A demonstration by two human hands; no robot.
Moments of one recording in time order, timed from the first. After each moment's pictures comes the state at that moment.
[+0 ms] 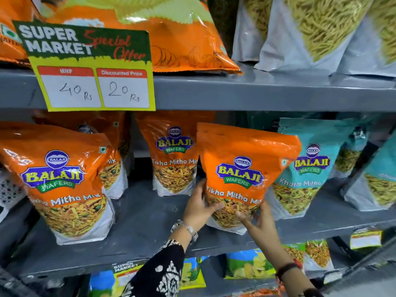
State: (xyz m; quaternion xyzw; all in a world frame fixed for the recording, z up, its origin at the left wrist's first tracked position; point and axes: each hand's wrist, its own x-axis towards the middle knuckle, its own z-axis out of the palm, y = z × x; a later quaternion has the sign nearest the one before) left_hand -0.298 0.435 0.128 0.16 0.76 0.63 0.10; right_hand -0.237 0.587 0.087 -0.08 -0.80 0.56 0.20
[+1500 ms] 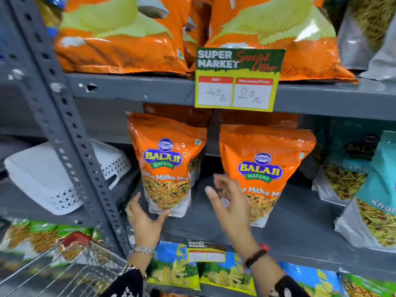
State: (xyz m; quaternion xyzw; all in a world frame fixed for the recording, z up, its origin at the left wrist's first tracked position) left_hand -0.258 0.191 0.082 -0.19 0.77 0.55 -0.26; right_hand -0.247 0.371 0.160 0.13 -0.76 0.60 0.20
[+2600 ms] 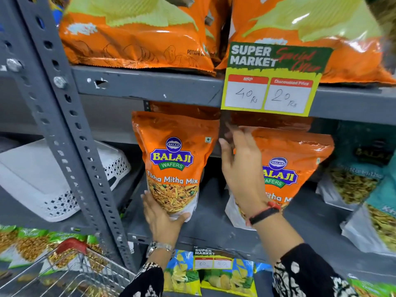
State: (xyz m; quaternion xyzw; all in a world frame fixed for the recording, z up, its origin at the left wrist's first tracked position) left_hand -0.281 0.203 0.079 -0.15 0.80 0.53 -0.23; right_hand -0.289 0.342 0.241 0.14 -0.84 0.36 0.39
